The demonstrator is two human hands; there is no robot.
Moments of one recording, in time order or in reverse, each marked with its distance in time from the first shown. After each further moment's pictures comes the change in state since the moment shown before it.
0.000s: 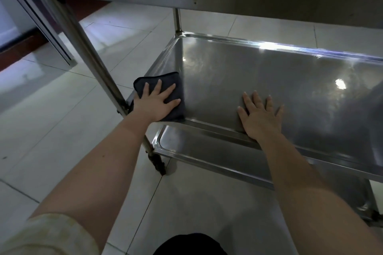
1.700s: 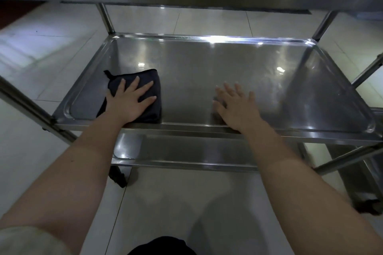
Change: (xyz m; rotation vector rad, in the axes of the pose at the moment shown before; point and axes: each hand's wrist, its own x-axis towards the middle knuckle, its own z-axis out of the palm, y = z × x) left_hand 0.031 0.092 0.017 0.062 0.115 0.252; right_hand -0.024 0.096 -0.027 0.018 0.080 -0.036
